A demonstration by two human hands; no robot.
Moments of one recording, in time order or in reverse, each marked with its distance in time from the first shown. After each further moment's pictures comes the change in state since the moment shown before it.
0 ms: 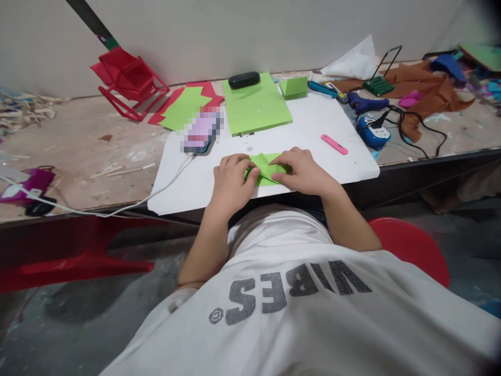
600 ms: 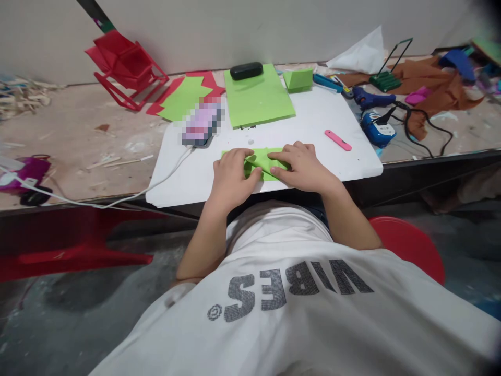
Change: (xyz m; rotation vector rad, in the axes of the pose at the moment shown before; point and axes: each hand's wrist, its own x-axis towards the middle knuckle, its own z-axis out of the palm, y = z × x) left_hand -0.004 -0.001 -0.004 0.009 -0.058 -0.037; right_hand 0.001 -0.006 0.006 -0.188 -0.029 0.017
